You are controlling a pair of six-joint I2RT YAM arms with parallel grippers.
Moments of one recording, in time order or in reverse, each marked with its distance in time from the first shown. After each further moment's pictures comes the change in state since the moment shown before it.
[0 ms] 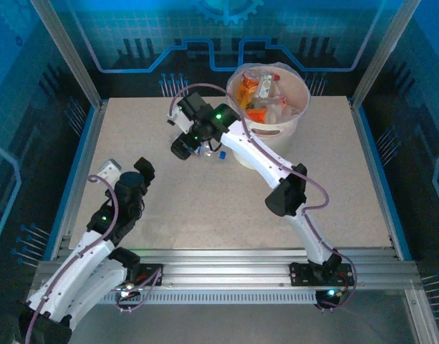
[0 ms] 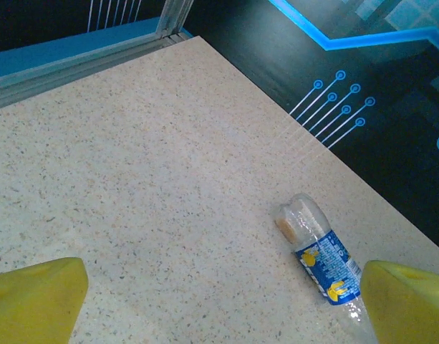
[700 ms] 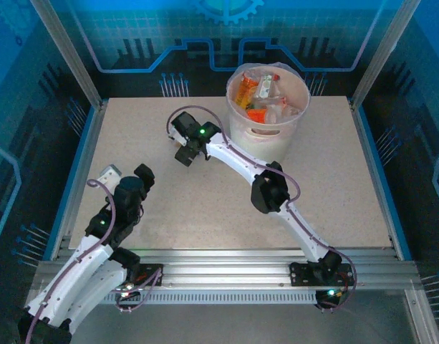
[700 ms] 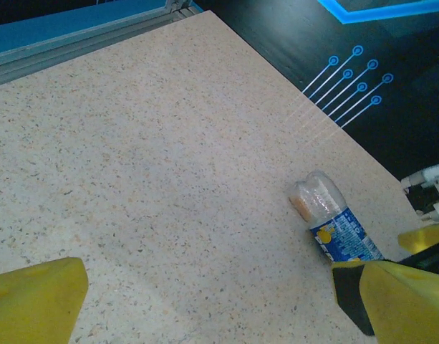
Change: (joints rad) left arm 0.000 -0.047 -0.027 -0.077 0.033 -0.026; right arm -0.019 0.260 0.002 0.210 0.225 -0.109
